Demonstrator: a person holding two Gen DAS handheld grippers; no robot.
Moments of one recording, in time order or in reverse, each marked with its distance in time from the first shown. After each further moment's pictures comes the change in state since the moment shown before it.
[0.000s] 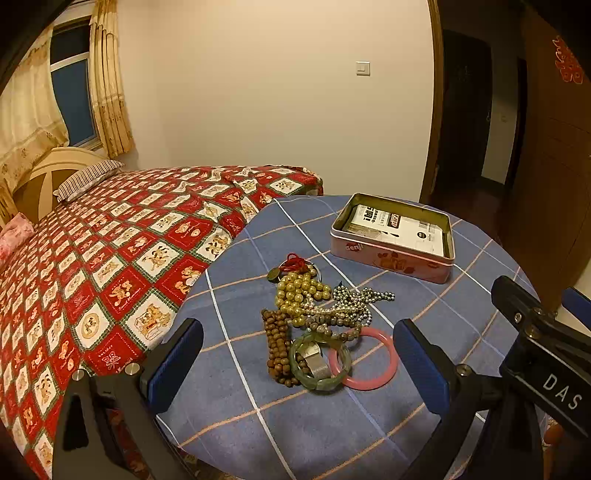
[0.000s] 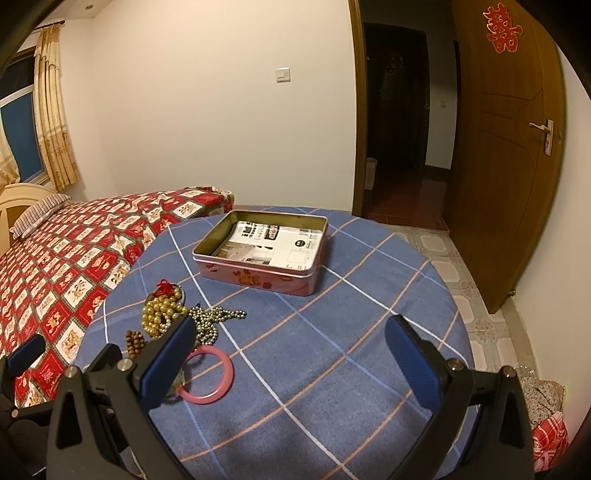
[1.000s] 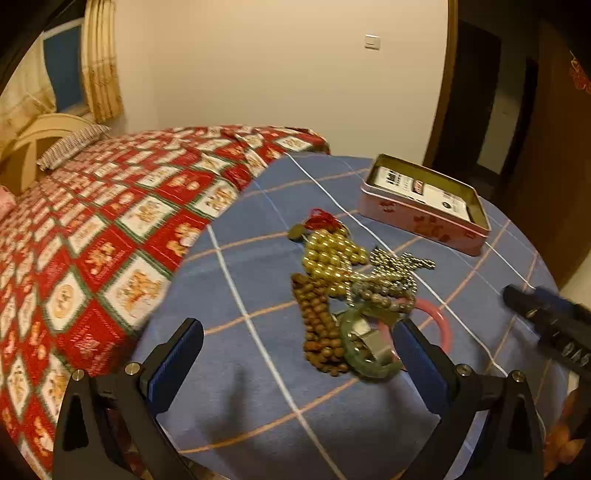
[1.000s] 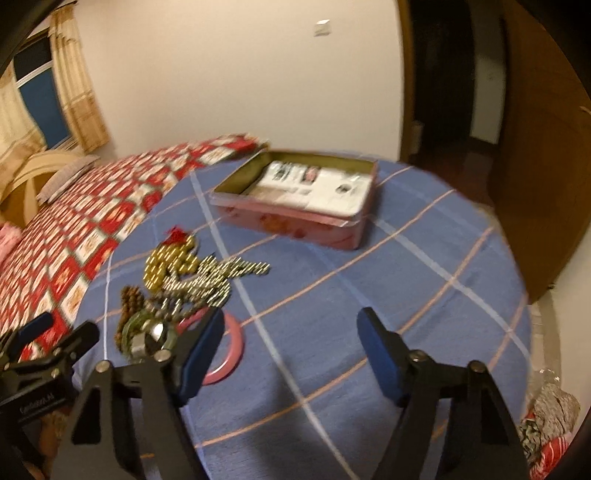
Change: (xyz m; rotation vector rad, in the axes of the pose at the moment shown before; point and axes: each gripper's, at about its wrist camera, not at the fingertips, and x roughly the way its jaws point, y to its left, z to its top) left arm 0.066 0.054 -0.026 -0.041 0.125 -0.087; right arm 0.069 0.002 -0.026 -0.077 0.190 0.198
